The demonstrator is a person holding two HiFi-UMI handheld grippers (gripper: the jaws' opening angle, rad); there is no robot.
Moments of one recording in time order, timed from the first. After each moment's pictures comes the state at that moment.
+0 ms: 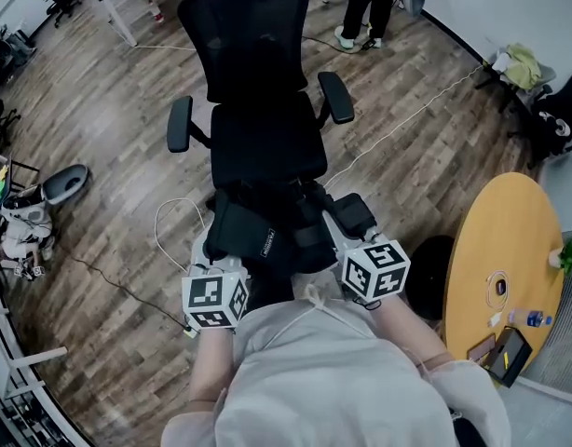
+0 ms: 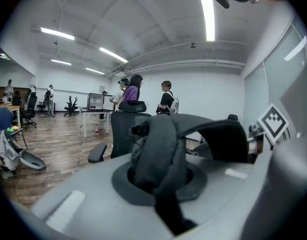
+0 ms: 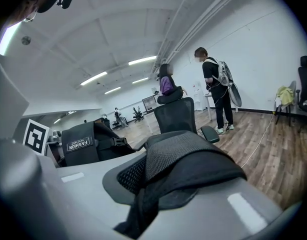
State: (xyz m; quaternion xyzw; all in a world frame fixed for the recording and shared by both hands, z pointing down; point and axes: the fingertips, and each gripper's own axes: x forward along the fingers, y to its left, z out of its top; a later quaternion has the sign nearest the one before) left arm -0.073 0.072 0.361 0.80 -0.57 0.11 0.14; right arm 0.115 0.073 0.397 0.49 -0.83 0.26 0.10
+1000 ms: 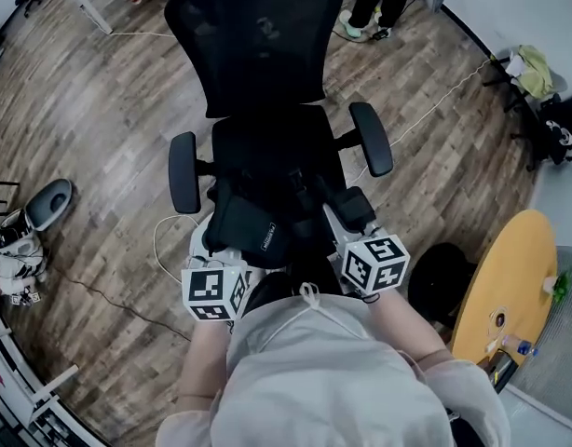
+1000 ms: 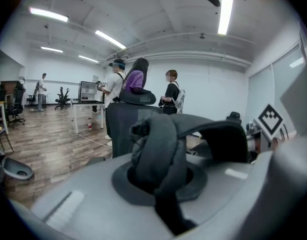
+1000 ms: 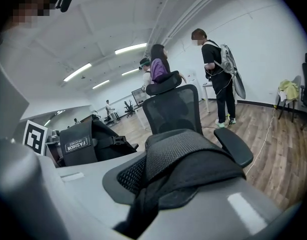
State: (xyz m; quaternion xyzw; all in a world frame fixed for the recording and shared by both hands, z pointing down) left arm -0.155 -0.239 0.412 0.82 -0.53 0.14 0.17; right arm 0.033 -0.225 0.448 0.51 -0.79 0.30 0.13
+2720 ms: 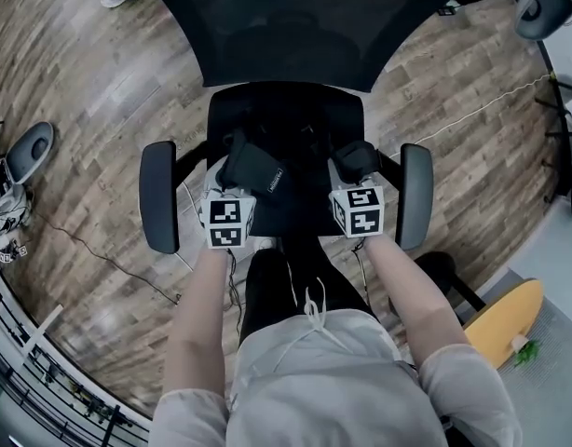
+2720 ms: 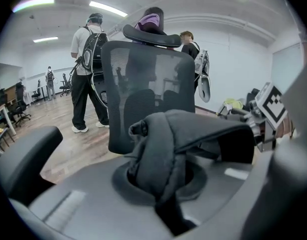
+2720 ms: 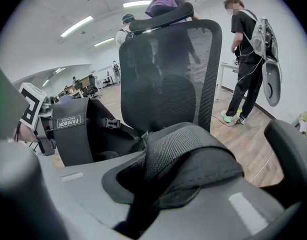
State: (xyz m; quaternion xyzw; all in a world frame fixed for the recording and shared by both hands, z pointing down) left arm -0.153 -0.508 0.718 0.76 -0.55 0.27 0.24; right arm 0.050 -0.510 0.745 0.45 -0.78 0.28 0.34
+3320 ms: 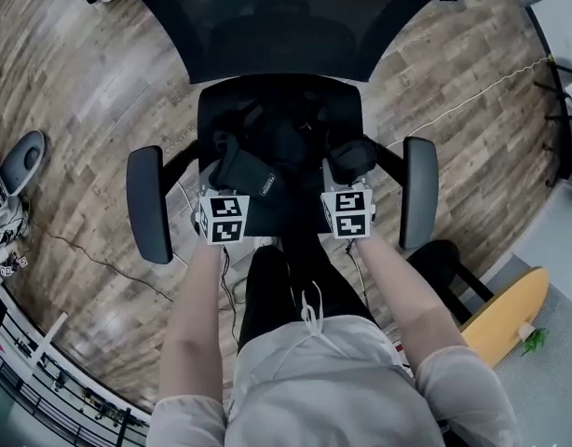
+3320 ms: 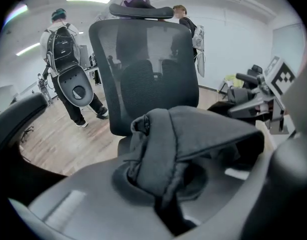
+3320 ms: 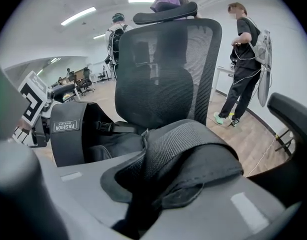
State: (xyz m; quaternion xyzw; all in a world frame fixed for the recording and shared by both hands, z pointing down) left arm -0.168 -0.490 0.796 0.73 -0.52 0.39 0.24; right arm 0.059 -0.498 0.794 0.48 -0.76 0.25 0.37
